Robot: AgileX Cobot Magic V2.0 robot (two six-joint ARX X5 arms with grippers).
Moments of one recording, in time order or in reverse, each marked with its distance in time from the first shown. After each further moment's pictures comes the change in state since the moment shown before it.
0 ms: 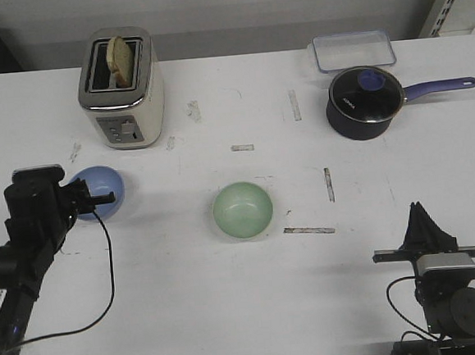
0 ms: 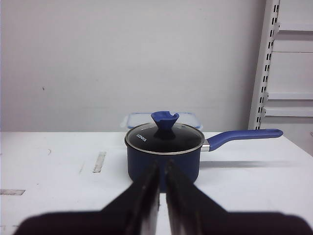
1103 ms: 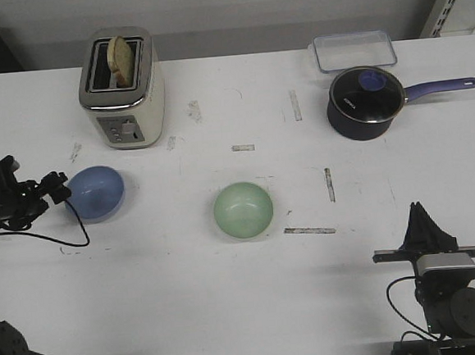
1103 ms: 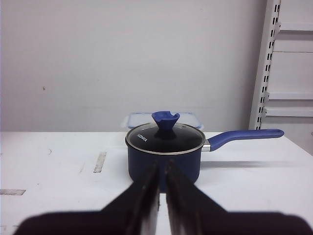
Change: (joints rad) left arm 0.404 0.492 0.306 -0.355 0.383 -0.048; right arm 0.000 0.000 0.000 0.000 0.000 0.000
